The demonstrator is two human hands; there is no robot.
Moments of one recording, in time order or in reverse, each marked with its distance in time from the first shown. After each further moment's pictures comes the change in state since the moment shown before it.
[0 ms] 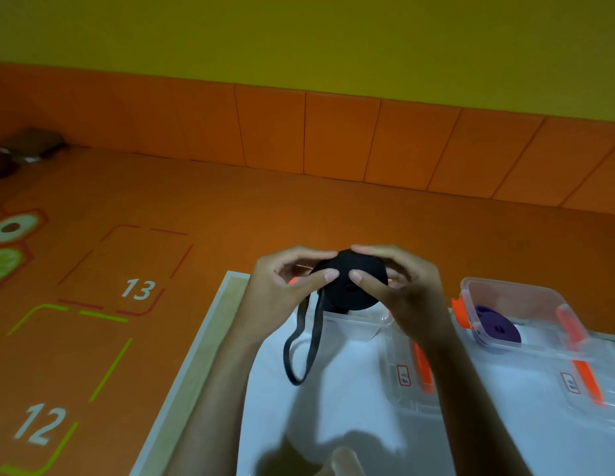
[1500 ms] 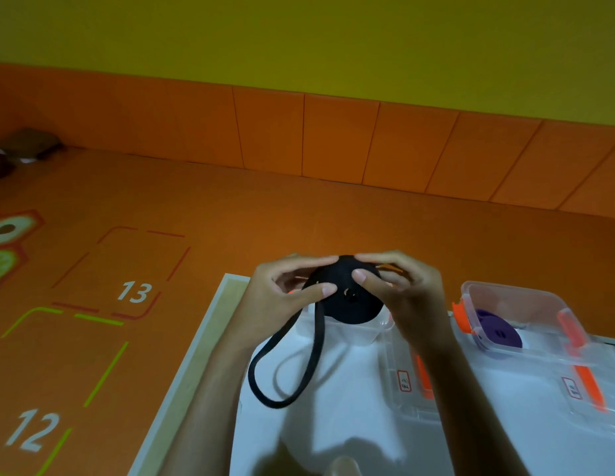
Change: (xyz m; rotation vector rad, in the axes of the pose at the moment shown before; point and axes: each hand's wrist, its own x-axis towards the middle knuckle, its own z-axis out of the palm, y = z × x) left_hand 0.001 -0.011 -0.008 -0.060 -0.078 -0.031; right_hand 0.002 0.017 0.002 0.101 0.070 0.085
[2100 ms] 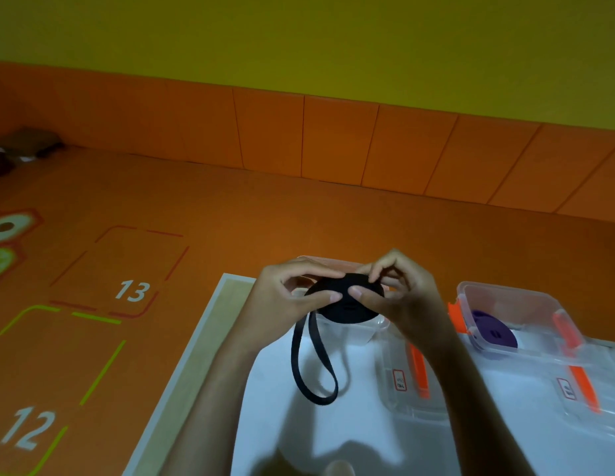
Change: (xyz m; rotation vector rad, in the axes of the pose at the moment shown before) left_hand -0.001 -0.005 0.013 0.072 -0.020 0.020; right_hand -0.005 0.006 -0.019 -0.141 -0.135 -0.005
